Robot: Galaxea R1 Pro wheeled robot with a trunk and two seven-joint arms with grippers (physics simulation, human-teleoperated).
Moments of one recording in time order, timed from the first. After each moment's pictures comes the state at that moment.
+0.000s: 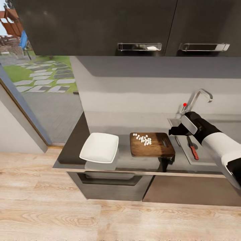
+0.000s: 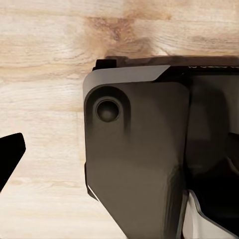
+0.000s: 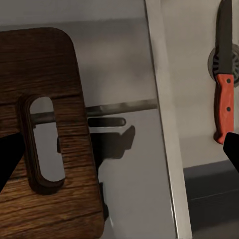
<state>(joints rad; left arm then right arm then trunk) -0.36 -0.05 -0.18 0.08 0.18 -0.10 0.06 -1.39 -0.29 0.57 -0.47 -0.77 0.98 -0.31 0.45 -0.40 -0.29</state>
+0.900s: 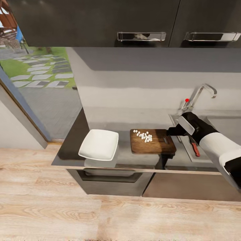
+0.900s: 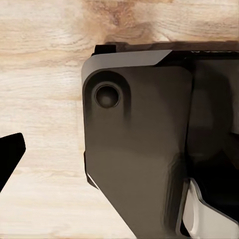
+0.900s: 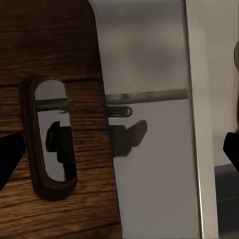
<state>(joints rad) -0.36 -0.05 -0.18 0.08 0.18 -0.10 0.06 -1.39 -0.27 0.60 -0.46 -0.77 0.98 -0.28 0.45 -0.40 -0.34</state>
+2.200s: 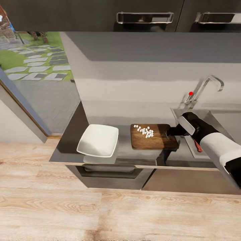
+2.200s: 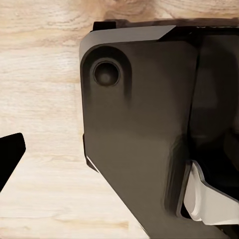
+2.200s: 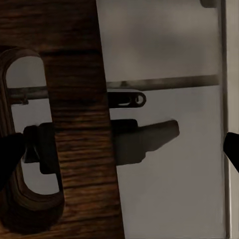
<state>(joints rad) -0.36 -0.05 -0.18 0.08 0.18 -0.10 0.06 -1.39 -0.28 0.61 -0.46 -0.77 0.98 -0.28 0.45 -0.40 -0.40</state>
